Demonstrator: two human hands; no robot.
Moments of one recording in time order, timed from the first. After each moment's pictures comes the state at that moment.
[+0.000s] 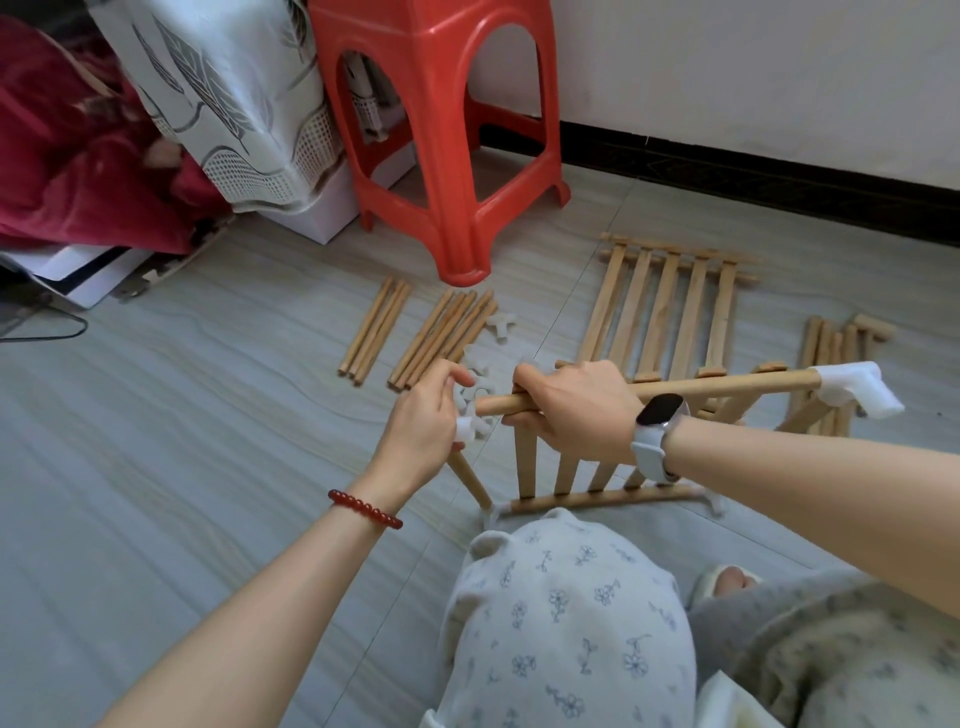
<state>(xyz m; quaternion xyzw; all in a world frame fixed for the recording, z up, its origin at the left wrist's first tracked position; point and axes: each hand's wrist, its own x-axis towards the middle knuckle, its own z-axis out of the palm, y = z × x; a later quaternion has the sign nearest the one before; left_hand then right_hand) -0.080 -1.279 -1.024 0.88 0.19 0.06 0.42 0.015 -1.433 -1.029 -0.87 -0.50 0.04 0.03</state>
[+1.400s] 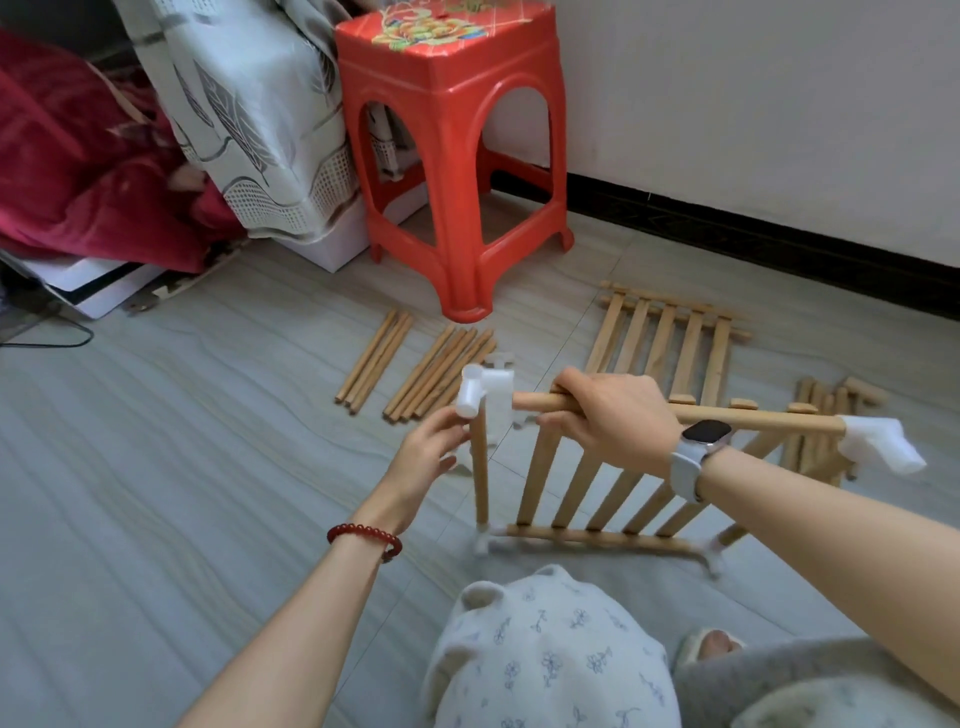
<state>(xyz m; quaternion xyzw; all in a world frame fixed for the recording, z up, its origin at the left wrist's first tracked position) -0.070 -1.277 -1.044 0.70 0.24 -0.02 0.67 0.055 -1.459 -1.015 -0.89 -0.44 0.01 0.09</state>
